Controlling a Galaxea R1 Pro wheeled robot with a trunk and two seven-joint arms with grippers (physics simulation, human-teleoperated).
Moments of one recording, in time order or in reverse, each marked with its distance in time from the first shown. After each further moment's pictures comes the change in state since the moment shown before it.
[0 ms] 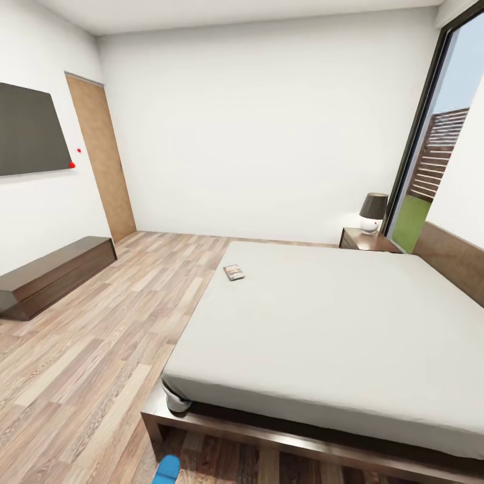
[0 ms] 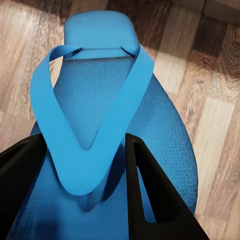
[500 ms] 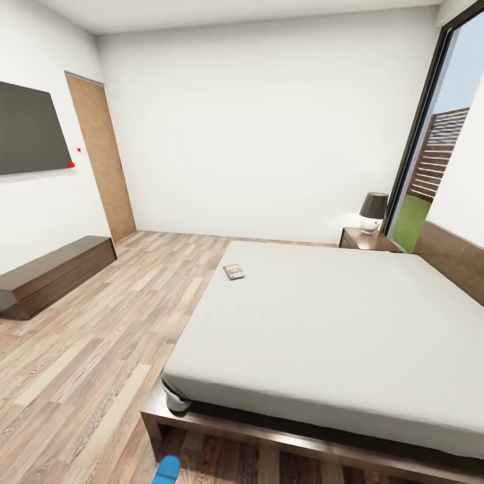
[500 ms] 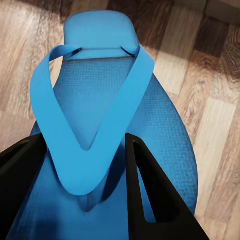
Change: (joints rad) left arm 0.000 0.000 0.000 0.000 0.000 0.000 0.000; right arm 0.000 0.001 0.001 0.001 0.007 0.000 0.000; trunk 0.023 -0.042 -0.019
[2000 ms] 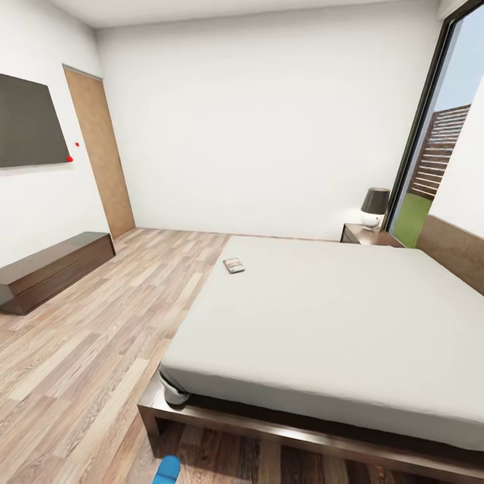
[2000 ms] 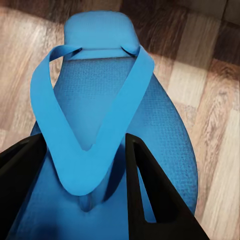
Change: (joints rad) left arm -0.001 0.000 -0.001 0.002 -0.003 0.000 -0.001; right arm -0.005 0.035 -0.007 -0.050 -0.010 0.017 -0.002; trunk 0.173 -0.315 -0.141
